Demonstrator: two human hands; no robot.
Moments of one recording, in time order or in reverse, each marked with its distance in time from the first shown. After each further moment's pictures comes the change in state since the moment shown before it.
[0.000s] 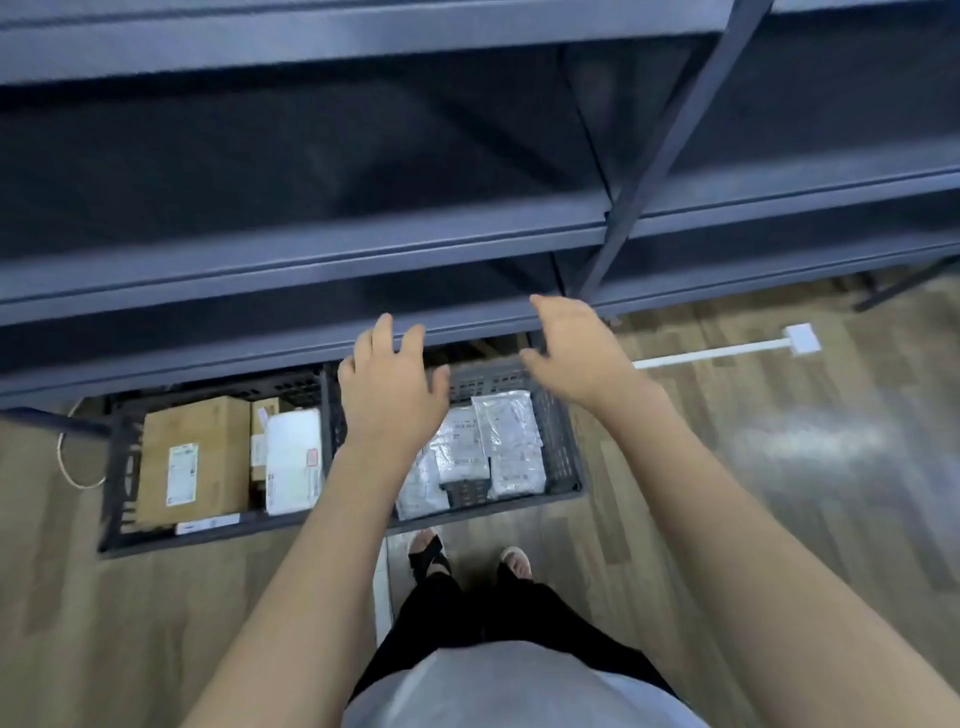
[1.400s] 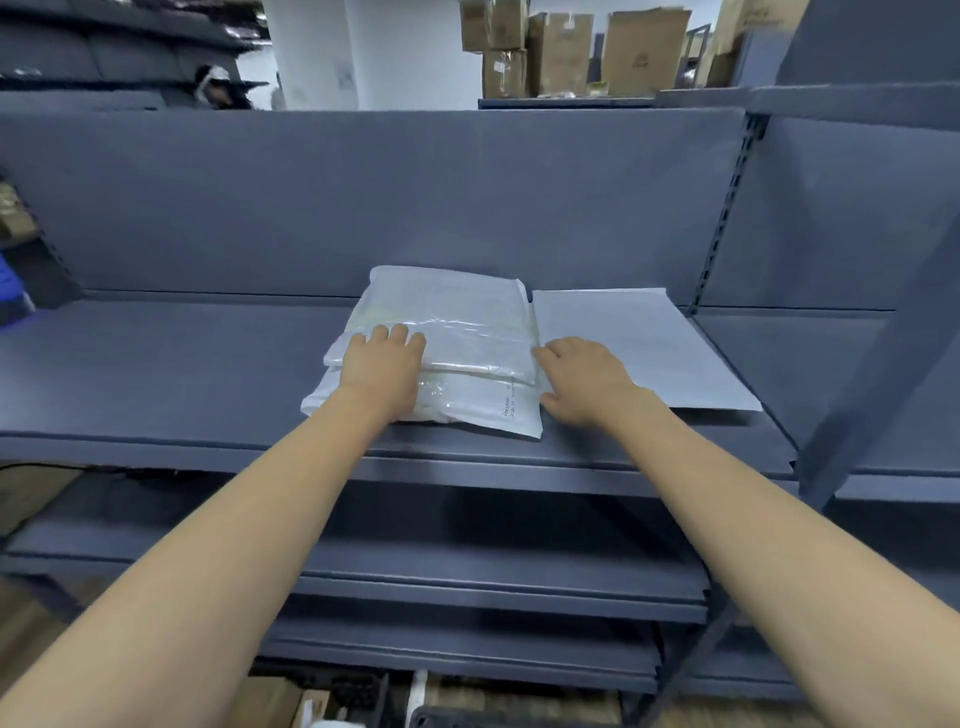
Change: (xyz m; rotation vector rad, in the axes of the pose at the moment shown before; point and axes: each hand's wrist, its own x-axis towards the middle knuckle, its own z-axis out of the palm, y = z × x) left_hand 0.190 -0.065 -0.299 0.580 0.423 -0.039; right_hand 0.190 -0.144 -0.257 -0.564 0.340 -0.394
